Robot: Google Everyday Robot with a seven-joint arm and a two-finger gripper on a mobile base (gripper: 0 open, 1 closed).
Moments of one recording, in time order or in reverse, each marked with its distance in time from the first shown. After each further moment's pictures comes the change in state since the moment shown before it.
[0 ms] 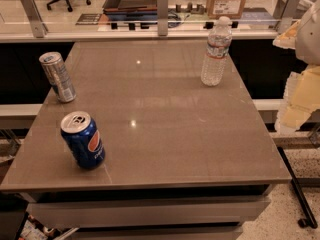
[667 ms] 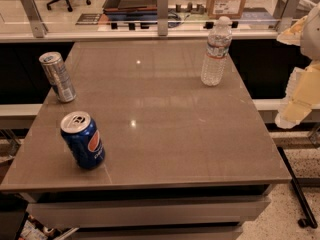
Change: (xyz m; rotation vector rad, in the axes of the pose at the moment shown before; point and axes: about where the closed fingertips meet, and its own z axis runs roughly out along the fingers) arm 0.003 -0.011 -0.001 0.022 -0.041 0.026
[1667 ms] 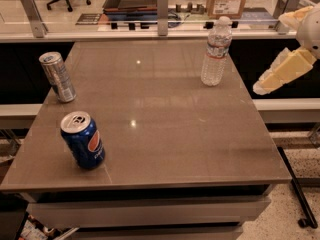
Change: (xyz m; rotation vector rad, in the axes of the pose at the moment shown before) arm -0.005 -0.084 0.030 0.193 -0.335 0.129
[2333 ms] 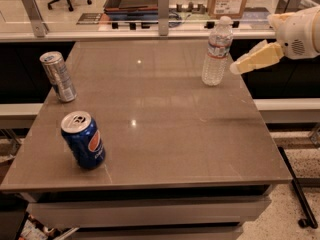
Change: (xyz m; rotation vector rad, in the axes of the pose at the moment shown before) arm -0.008 -0.056 0.064 0.078 -0.252 0.198
